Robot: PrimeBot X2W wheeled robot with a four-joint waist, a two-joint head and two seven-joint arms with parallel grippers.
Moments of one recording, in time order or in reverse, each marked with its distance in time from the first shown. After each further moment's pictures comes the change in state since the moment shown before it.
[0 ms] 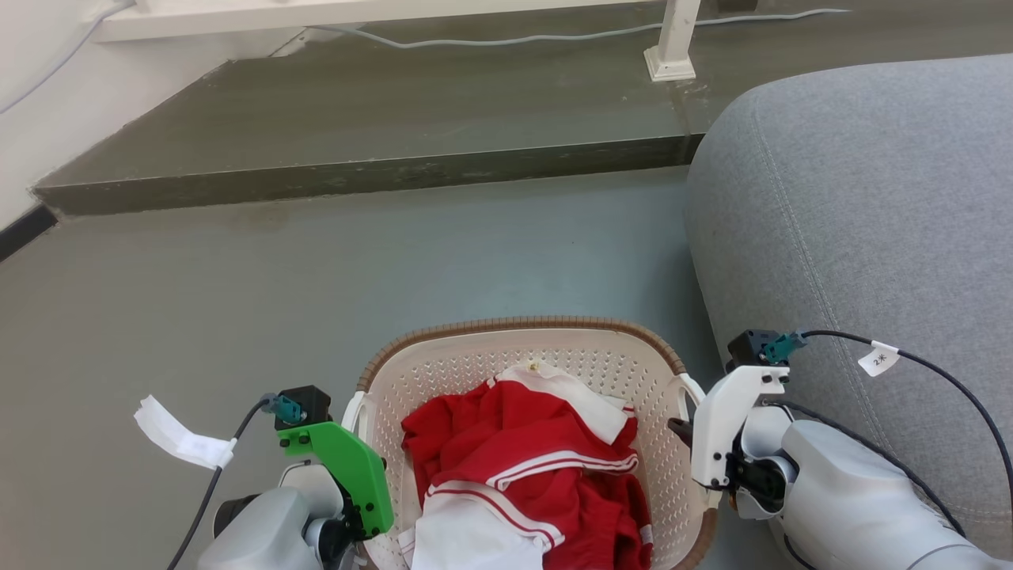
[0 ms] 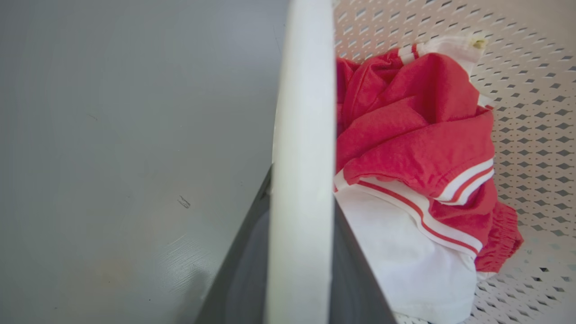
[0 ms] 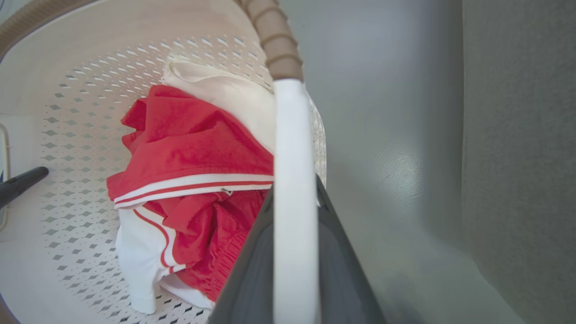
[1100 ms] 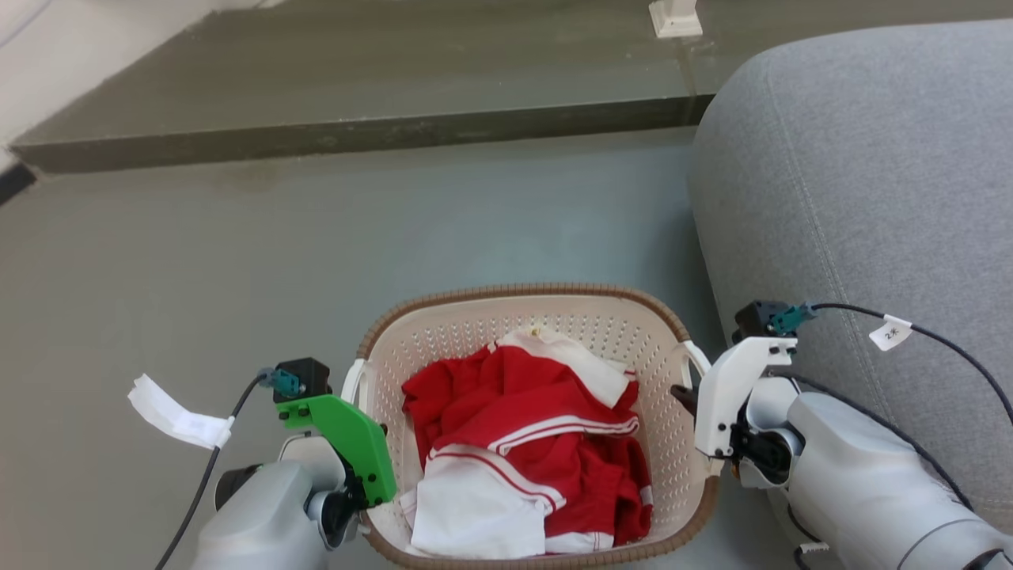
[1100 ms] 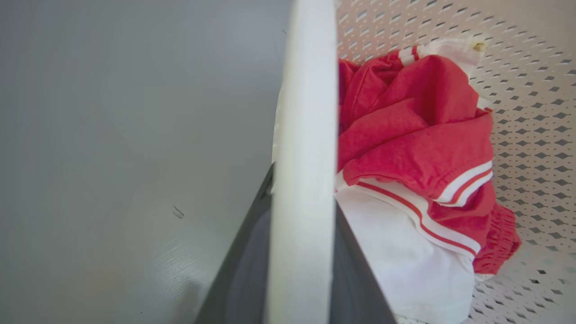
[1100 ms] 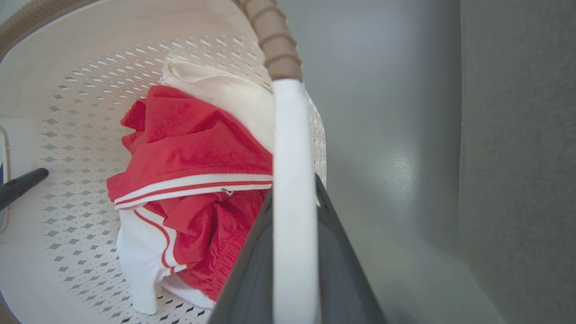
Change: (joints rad) left arm -0.044 0.000 -0.036 -0.009 -0.044 0.020 -0.038; right arm -0.047 -0.019 0.029 -0.010 0.031 0.000 -0.019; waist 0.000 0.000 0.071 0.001
